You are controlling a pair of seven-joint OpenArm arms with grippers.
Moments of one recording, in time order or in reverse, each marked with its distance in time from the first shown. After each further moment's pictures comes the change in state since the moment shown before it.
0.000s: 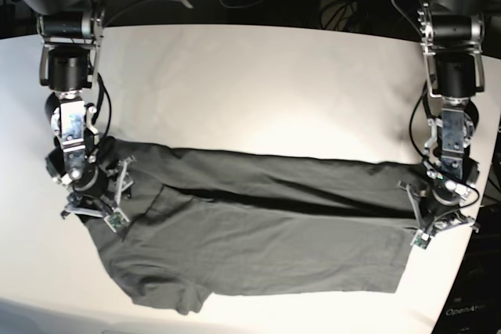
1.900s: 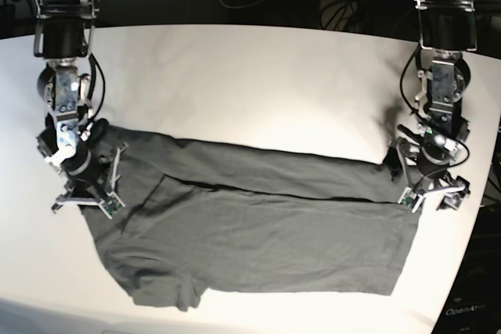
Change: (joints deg) left arm 13.7 0.3 -0.1 12.0 0.0 0.6 0.2; right arm -9.5 1.8 0.1 17.3 0.0 0.2 -0.7
